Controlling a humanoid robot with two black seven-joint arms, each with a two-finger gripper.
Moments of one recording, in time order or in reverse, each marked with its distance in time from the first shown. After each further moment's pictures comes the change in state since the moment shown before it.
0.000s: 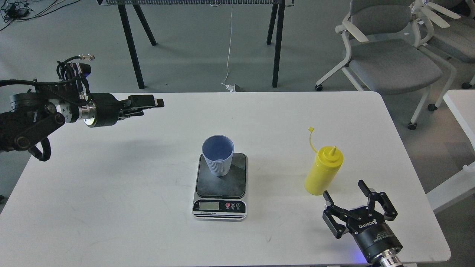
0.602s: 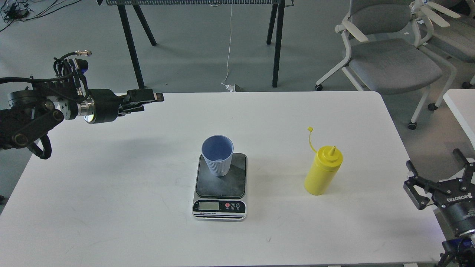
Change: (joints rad) left arm -0.002 0.002 -0.030 -0.003 -0.036 0.000 0.000; right arm 0.060 -0.238 0.380 0.066 0.064 0.000 -0.013
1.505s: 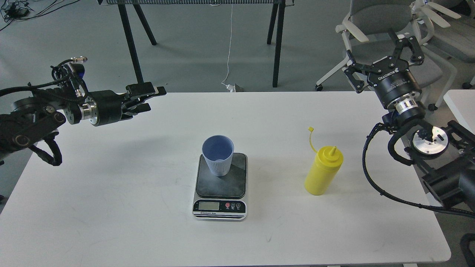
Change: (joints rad) left arm 0.040 -0.002 -0.008 0.004 -0.274 0.000 0.000; right arm 1.031 0.245 -0.543 -0.718 -0.095 0.000 0.013
